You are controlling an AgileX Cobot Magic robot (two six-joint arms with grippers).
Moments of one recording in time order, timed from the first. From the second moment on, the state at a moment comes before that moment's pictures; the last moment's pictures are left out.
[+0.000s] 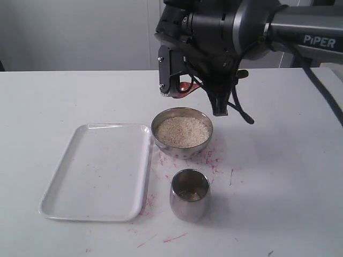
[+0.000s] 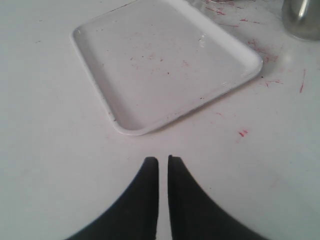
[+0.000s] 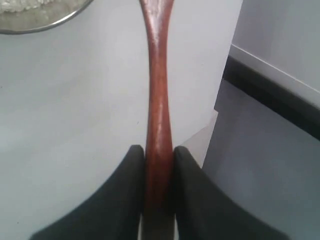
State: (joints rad) left arm -0.17 0.00 -0.02 -0.26 0.38 0.38; right arm 0.58 1.93 -1.65 -0.82 1.21 -0.46
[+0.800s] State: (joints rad) left arm -0.17 0.00 -0.02 -0.26 0.38 0.38; right arm 0.58 2.01 -1.54 -0.79 1.22 -0.55
